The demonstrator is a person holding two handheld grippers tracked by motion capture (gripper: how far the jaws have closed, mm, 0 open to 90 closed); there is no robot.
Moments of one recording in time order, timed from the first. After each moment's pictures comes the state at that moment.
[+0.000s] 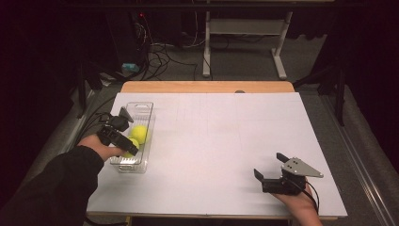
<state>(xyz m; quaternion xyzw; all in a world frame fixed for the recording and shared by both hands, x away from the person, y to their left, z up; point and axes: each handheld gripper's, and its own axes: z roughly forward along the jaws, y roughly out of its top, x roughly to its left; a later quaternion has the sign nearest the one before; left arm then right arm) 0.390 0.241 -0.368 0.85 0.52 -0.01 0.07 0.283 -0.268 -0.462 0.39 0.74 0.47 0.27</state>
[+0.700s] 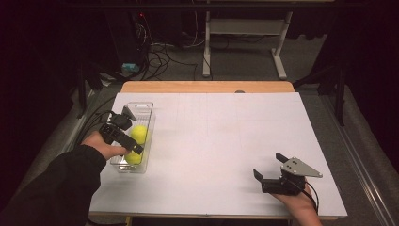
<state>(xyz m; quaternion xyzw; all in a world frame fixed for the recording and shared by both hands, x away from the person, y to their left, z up) 0.389 0.231 -0.357 0.86 0.50 0.01 0.09 0.283 -0.267 -0.463 0.39 0.75 0.47 0.27</state>
